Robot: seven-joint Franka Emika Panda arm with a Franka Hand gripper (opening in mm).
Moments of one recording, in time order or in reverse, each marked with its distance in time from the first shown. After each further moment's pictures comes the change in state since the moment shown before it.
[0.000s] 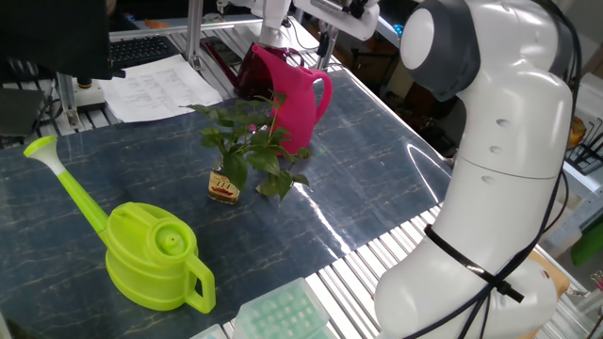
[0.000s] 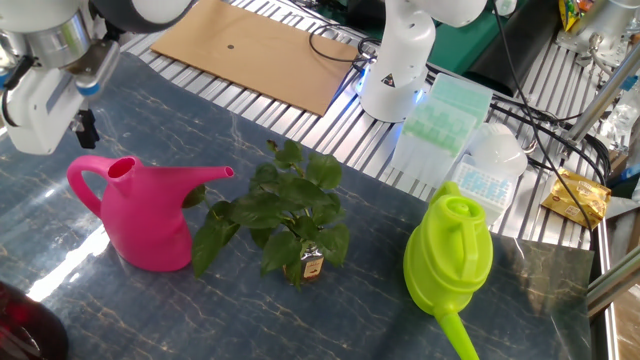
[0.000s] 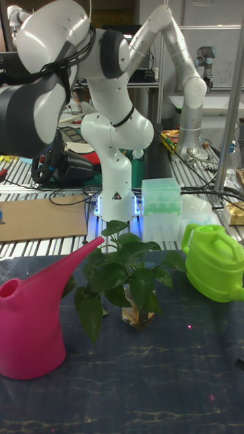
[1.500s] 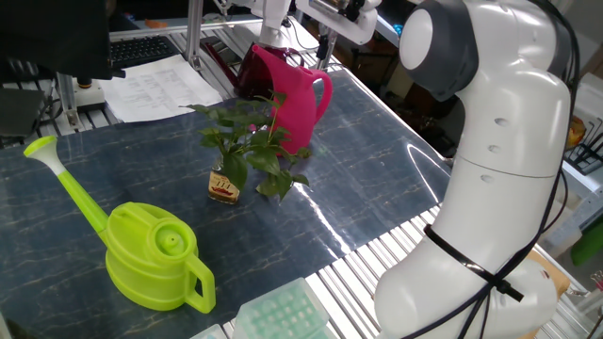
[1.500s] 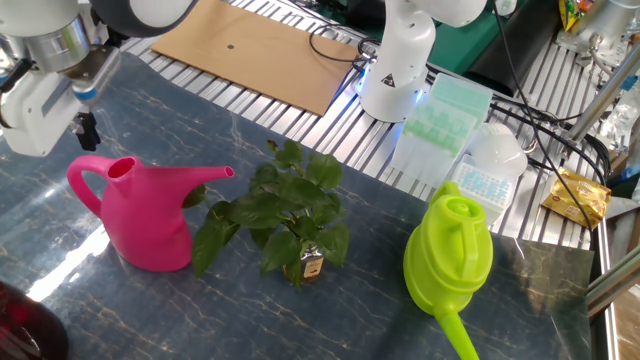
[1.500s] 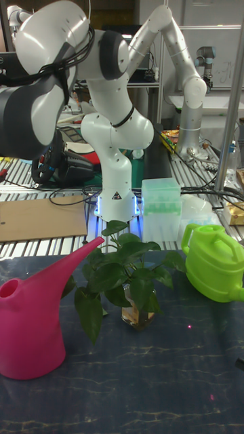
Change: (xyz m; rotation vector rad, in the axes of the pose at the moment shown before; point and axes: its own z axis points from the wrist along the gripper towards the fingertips) arm -0.001 -0.001 0.005 0.002 0.013 0.111
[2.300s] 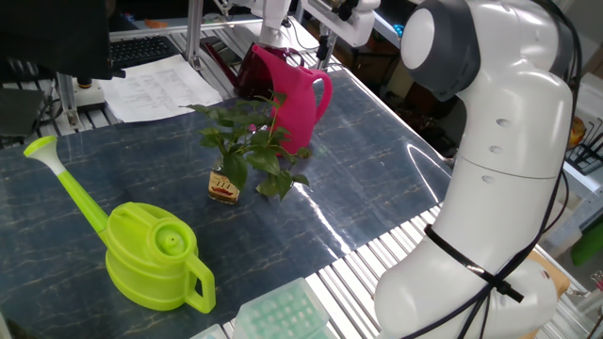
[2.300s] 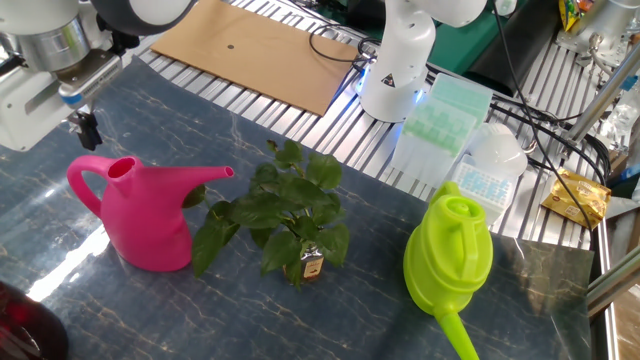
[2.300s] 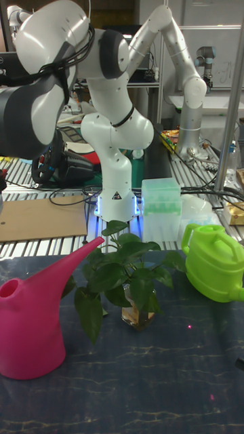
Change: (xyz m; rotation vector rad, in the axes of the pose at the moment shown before) arm 0.001 -0.001 0.000 -0.006 0.002 0.225
